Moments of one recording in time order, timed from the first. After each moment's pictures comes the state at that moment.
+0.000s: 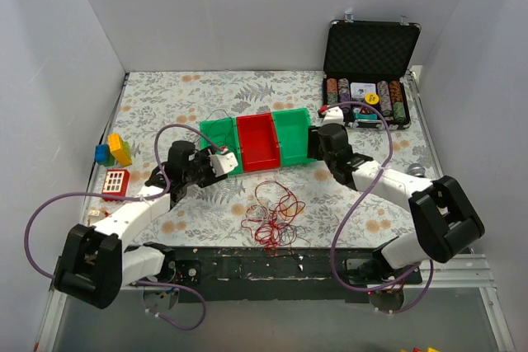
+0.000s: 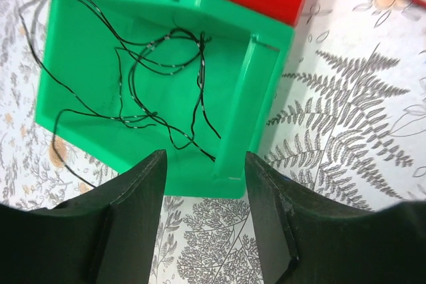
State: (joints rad) left arm -0.35 1.12 0.54 -0.03 0.29 0.85; right arm 0.59 1.42 0.74 0.15 0.35 0.26
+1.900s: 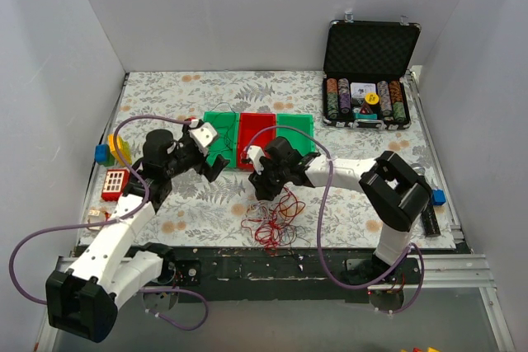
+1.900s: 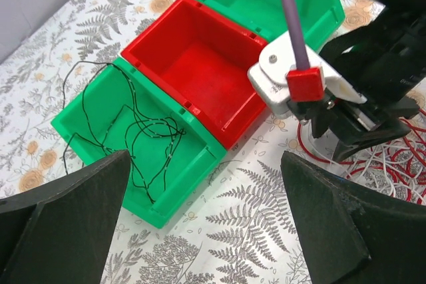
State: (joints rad) left arm -0.29 0.93 0.69 -0.12 0.50 0.37; right arm 0.88 1.78 1.02 -0.13 -0.37 -0.13
